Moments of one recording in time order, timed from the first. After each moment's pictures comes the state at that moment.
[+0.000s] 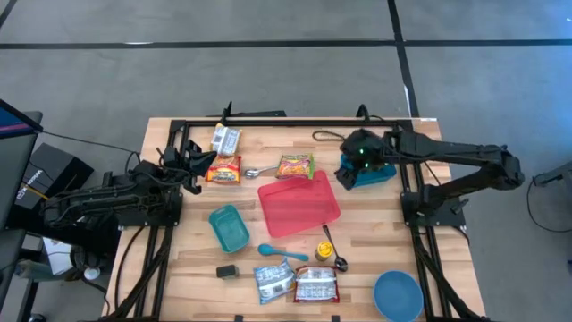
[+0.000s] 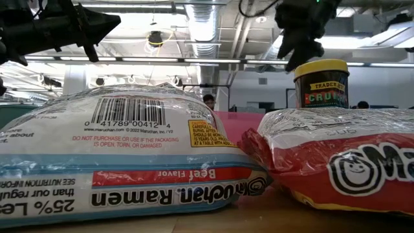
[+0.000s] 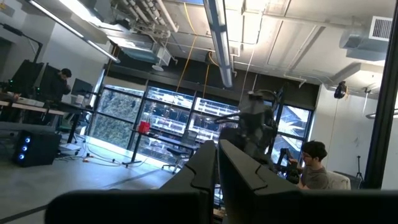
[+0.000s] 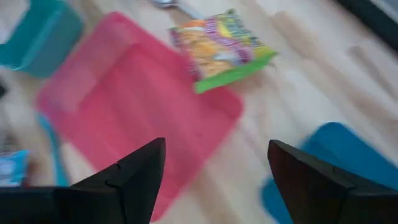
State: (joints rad) left arm 0.34 0.42 0.01 0.87 -0.01 -0.30; right arm -0.16 1.21 1.11 -0.84 0.10 0.43
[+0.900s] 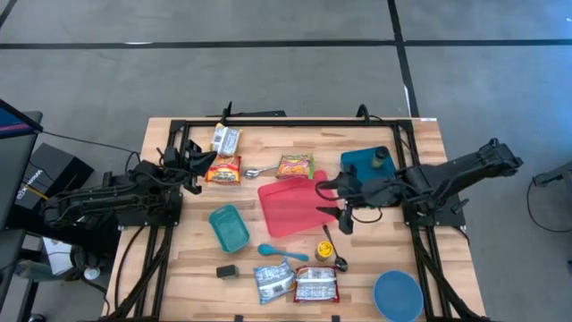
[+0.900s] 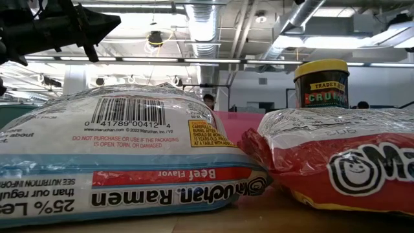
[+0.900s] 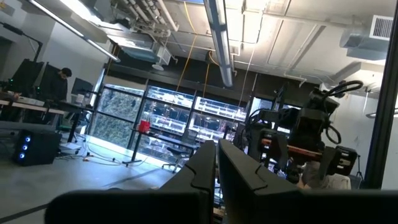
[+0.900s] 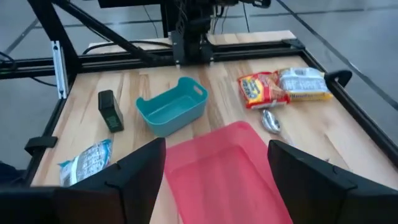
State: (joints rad) left arm 0.34 0.42 0.01 0.87 -0.01 -0.30; right arm 0.33 1.21 1.10 -0.39 0.42 0.22
